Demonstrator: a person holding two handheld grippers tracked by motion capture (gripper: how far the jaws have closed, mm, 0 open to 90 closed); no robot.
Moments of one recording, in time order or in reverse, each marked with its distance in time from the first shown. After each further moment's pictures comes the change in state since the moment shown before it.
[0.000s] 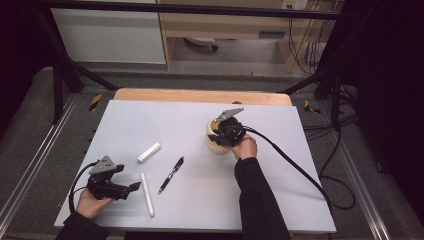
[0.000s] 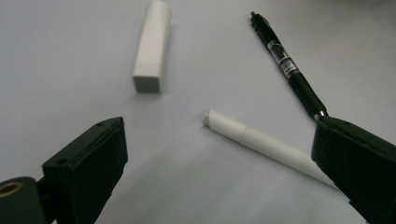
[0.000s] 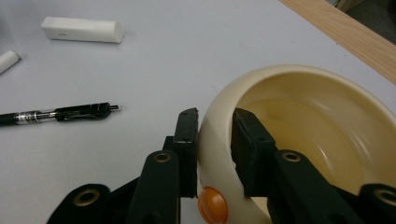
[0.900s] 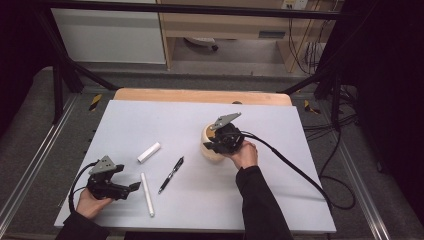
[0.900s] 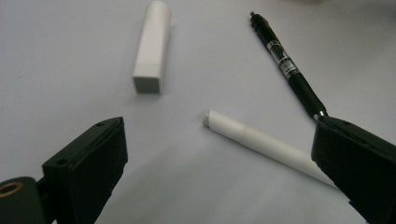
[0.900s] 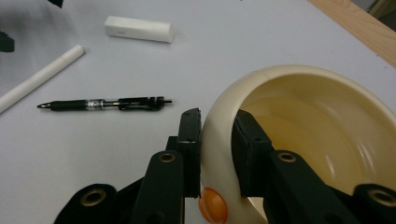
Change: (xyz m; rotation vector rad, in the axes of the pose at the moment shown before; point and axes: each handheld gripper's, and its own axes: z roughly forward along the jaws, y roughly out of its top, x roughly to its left) left arm 0.000 0.000 0.000 -0.001 0.001 0.002; right arm 0.036 0.005 -0.021 0.013 0.086 -0.062
